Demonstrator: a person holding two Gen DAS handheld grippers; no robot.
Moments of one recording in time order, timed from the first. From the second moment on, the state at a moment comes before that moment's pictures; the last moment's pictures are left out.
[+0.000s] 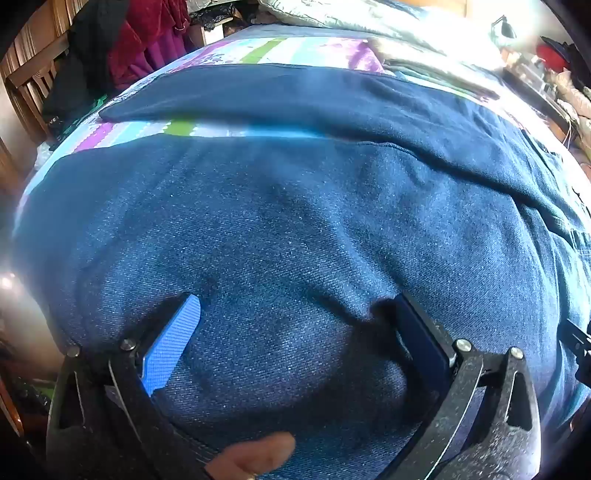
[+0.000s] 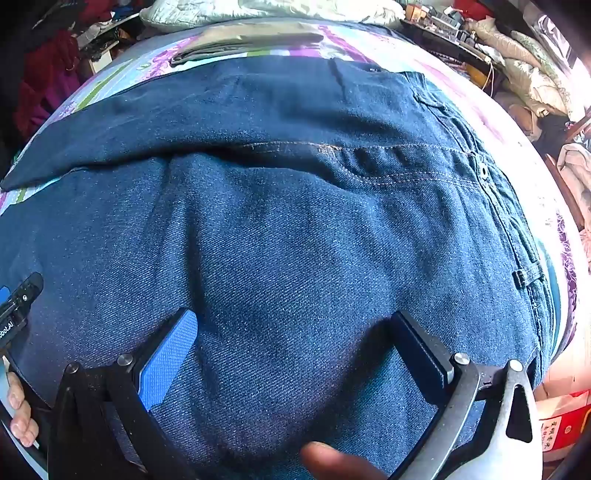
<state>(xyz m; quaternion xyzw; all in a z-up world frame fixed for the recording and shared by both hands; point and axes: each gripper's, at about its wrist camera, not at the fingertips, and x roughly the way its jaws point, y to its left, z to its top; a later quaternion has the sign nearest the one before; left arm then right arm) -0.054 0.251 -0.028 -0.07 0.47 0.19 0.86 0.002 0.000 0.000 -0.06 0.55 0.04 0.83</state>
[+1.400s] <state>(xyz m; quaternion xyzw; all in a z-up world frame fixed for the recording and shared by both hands) -0.050 0.251 -0.026 -0.07 0.48 0.19 0.85 -0.017 0.002 0.005 -0.06 0.51 0.05 0.86</state>
